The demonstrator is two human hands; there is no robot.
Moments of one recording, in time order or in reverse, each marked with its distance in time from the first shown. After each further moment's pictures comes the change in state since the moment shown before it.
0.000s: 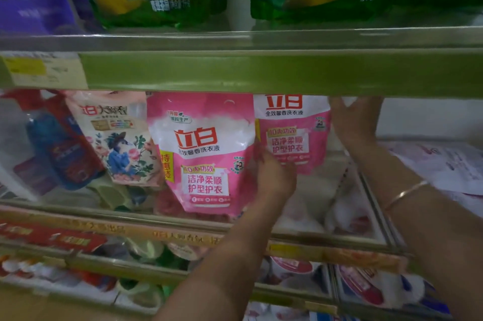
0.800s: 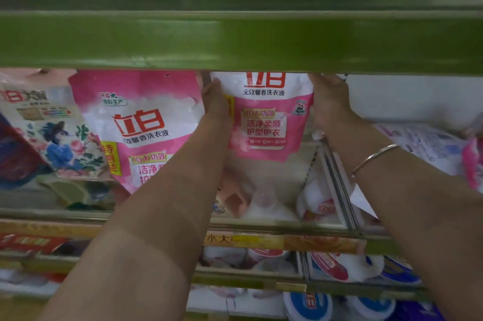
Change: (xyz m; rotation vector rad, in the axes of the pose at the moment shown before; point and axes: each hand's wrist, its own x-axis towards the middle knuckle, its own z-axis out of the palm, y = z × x) left_hand 0.063 0.071 -0.023 -0.830 0.232 -0.090; right_hand 0.037 0.038 -0.001 0.555 -0.117 0.560
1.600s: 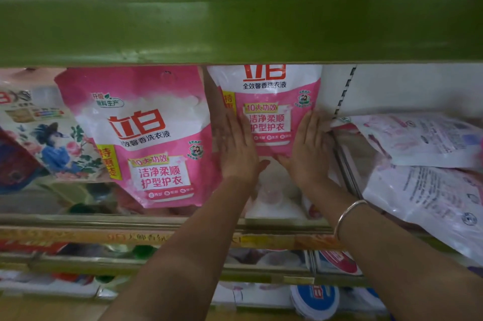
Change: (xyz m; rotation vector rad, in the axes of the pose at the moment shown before) left_hand -0.004 -0.110 -0.048 1.659 -0.253 0.572; right_hand -0.054 0.115 -0.013 -1.414 -0.110 -0.376
